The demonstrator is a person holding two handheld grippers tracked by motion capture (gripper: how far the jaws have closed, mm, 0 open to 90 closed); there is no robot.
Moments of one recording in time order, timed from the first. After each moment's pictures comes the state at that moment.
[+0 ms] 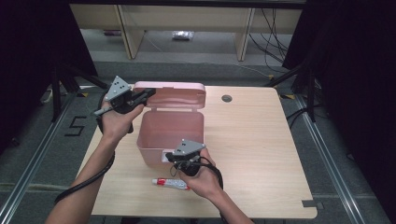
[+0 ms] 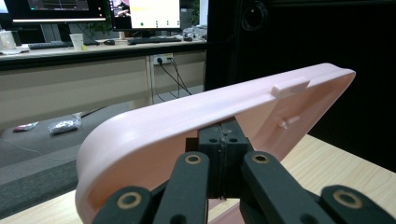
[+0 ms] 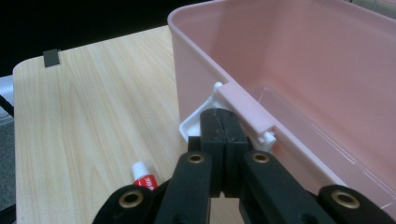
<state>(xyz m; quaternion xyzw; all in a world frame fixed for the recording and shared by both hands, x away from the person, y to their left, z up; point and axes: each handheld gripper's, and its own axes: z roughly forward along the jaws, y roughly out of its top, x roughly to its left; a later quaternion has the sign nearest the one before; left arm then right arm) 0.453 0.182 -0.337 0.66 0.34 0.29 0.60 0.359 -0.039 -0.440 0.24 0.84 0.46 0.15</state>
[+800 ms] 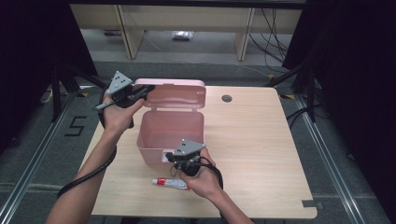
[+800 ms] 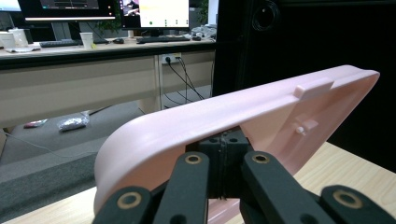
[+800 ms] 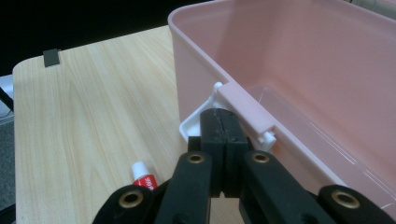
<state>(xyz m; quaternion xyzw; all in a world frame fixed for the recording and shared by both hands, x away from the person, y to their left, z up) 0.470 0.183 -0.336 0.66 0.36 0.29 0.60 0.359 -0.039 -0.441 0.24 0.84 0.46 0.15</state>
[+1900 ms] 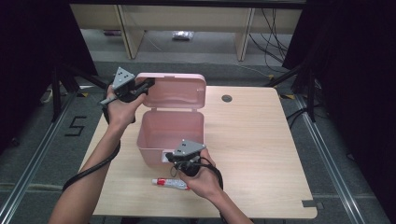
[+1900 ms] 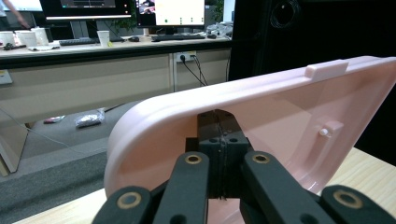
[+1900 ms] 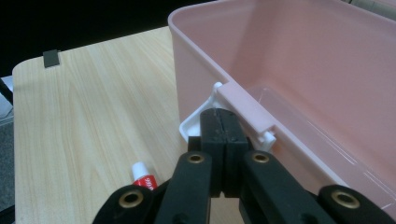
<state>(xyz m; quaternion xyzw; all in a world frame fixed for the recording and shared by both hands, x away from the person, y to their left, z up) 0.491 0.181 -0.339 0.65 0.38 0.31 0.58 0.359 -0.040 -0.441 0.23 0.84 0.46 0.15</state>
